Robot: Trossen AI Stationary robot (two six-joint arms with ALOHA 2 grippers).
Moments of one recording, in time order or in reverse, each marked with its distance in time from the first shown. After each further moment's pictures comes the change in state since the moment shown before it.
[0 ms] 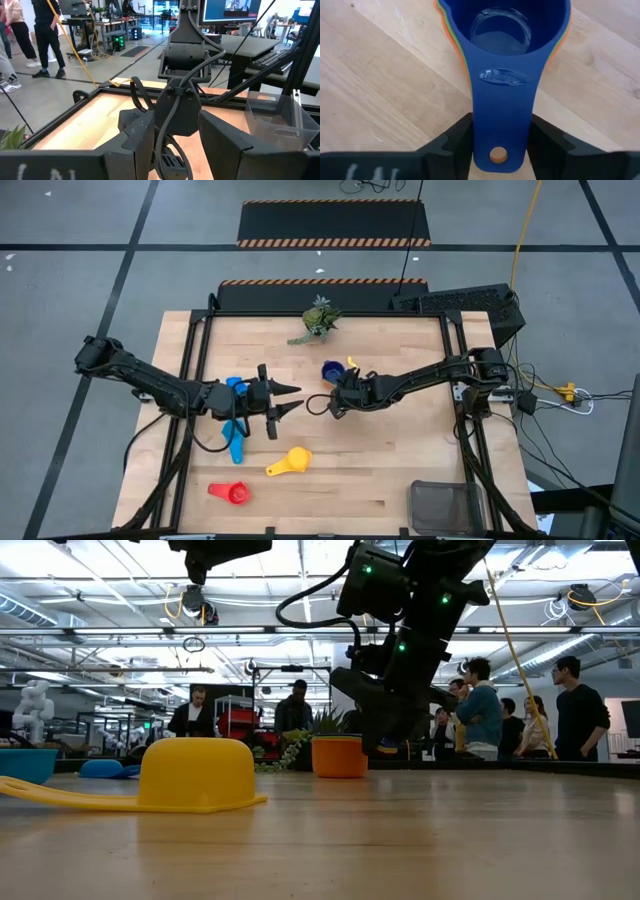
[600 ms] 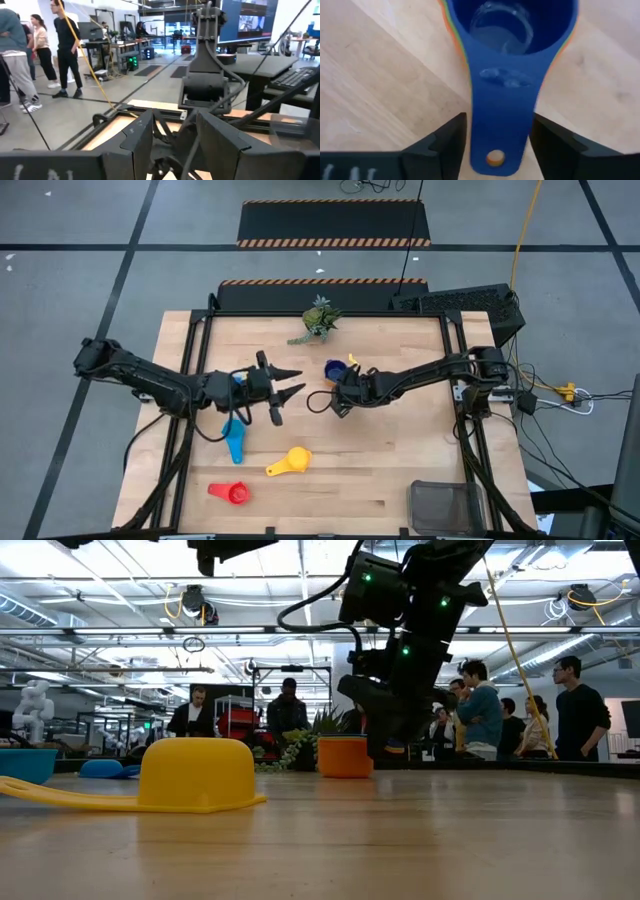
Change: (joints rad) left arm 0.085 0.000 0.017 0.107 0.016 0.112; right arm -0.026 -0.006 0.000 -0.042 -0.013 -0.092
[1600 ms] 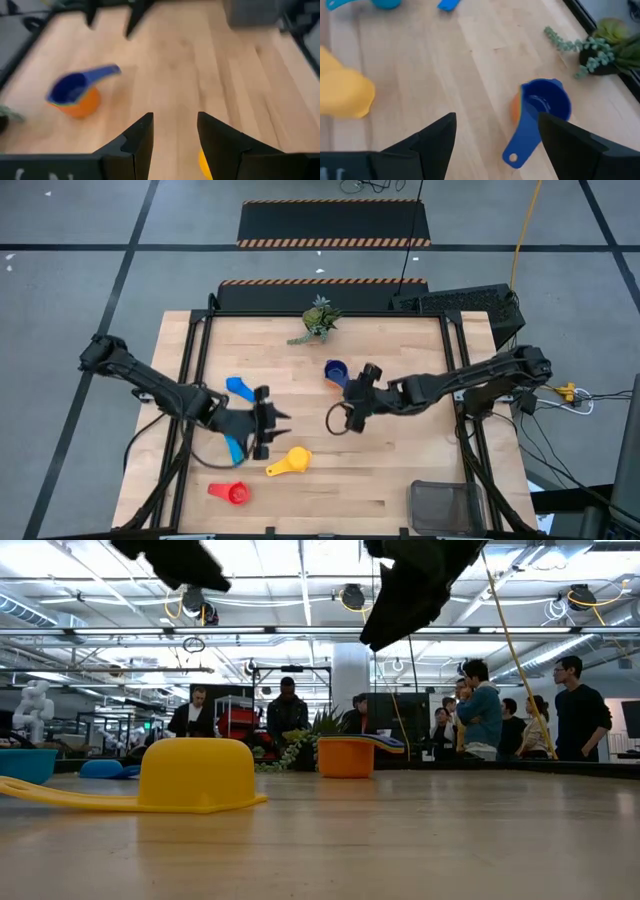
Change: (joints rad) left arm -0.215 0.063 0.196 -0.867 0.062 -0.254; right arm 0.163 -0.314 0.000 0.053 0.024 -0.476
